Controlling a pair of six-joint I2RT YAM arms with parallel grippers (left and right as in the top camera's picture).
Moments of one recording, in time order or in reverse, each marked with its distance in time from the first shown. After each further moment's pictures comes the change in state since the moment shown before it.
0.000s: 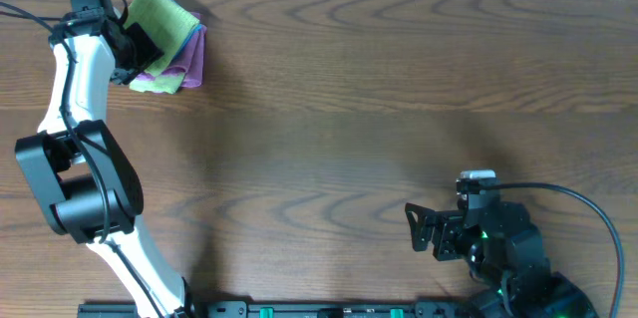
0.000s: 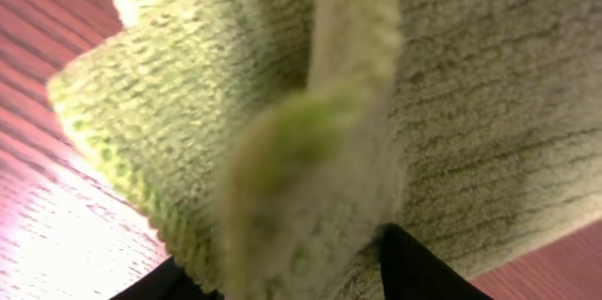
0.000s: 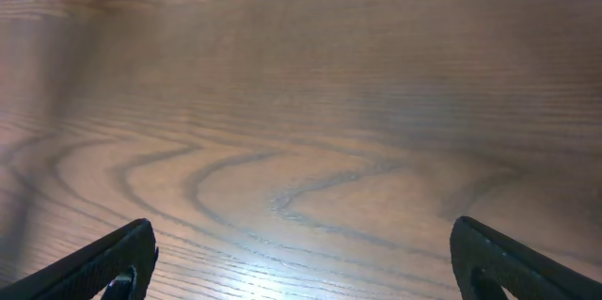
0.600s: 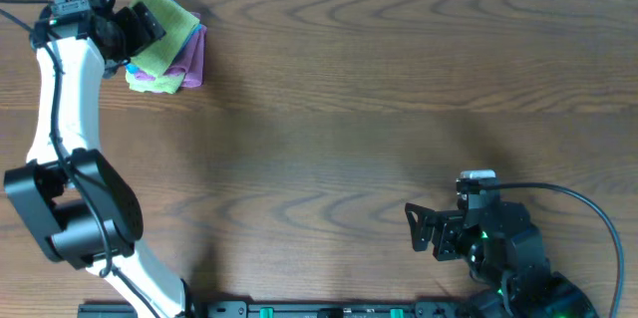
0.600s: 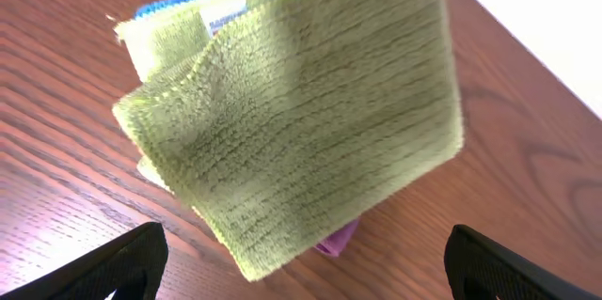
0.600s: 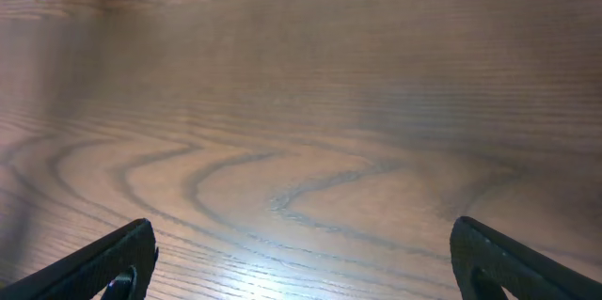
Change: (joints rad) left arm 0.000 -0.146 0.000 -0.006 0.029 0.043; right arm 0.000 0.000 0.000 0.000 0.000 0.000
